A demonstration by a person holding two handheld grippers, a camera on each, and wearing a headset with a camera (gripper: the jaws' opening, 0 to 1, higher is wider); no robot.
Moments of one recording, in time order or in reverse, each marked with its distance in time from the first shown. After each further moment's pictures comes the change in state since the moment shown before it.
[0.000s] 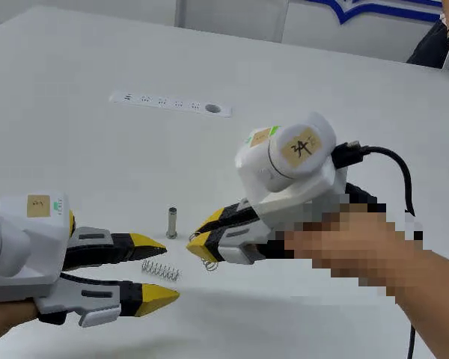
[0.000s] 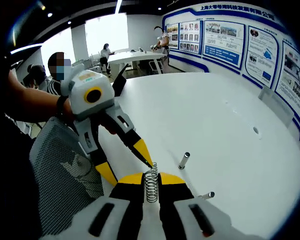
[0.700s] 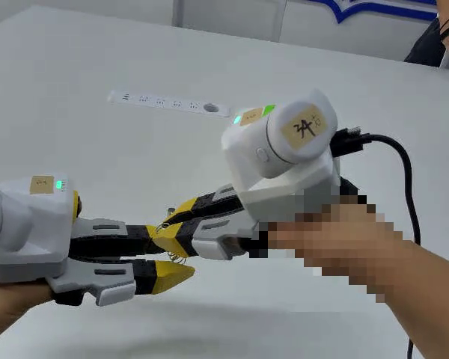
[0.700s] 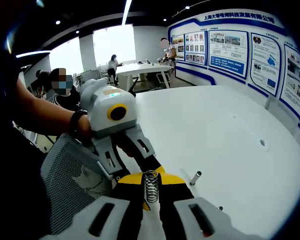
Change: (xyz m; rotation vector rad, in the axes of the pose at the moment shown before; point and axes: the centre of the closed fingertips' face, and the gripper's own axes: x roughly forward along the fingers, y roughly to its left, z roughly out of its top) left arm 0.007 -0.004 0.028 -0.076 -0.110 -0.059; right arm 0.000 0.021 0.028 -0.015 -0.089 0.050
